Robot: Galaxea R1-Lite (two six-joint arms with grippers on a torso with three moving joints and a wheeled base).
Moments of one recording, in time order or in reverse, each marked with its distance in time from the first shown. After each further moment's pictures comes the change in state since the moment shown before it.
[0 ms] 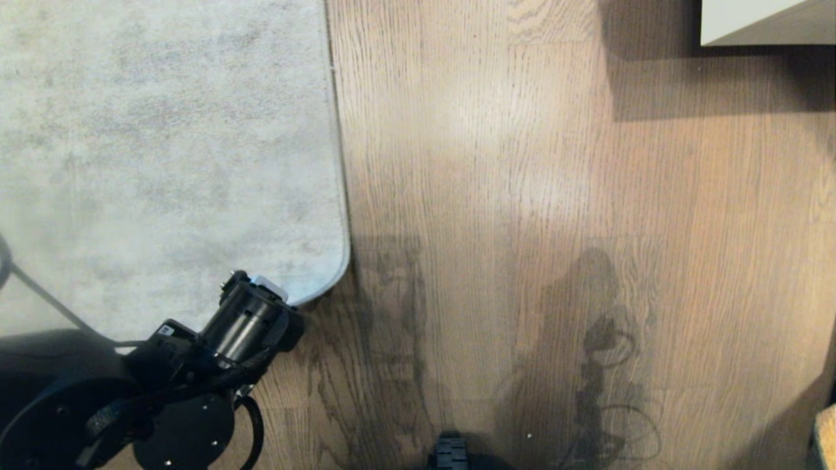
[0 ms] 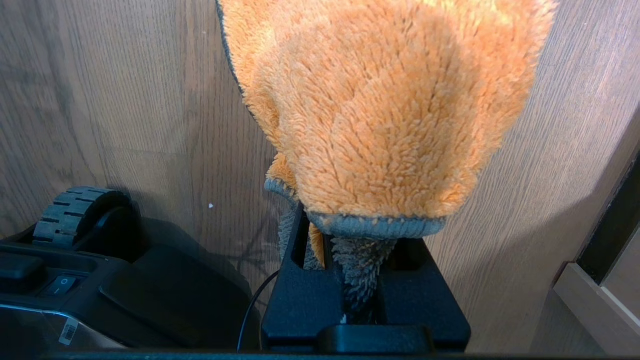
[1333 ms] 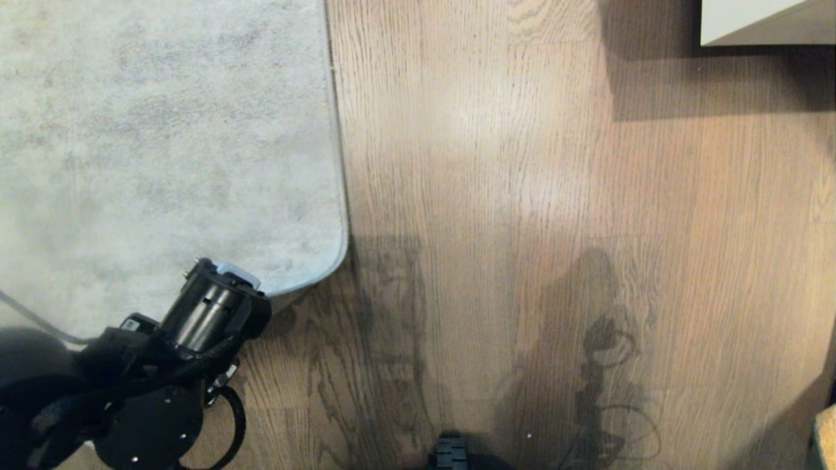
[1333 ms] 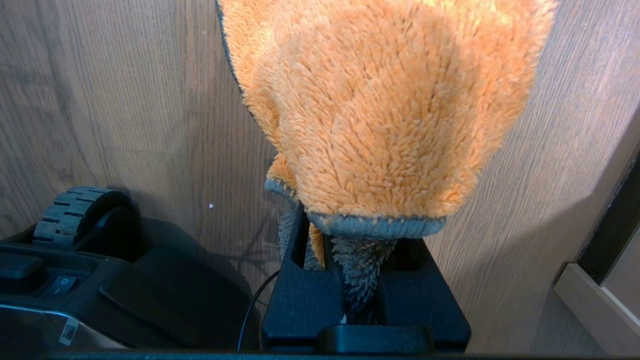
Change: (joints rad) left arm 0.060 -0.077 0.013 -0.001 0.008 0.001; right arm 0.000 0.000 0.000 0.000 0.000 0.000
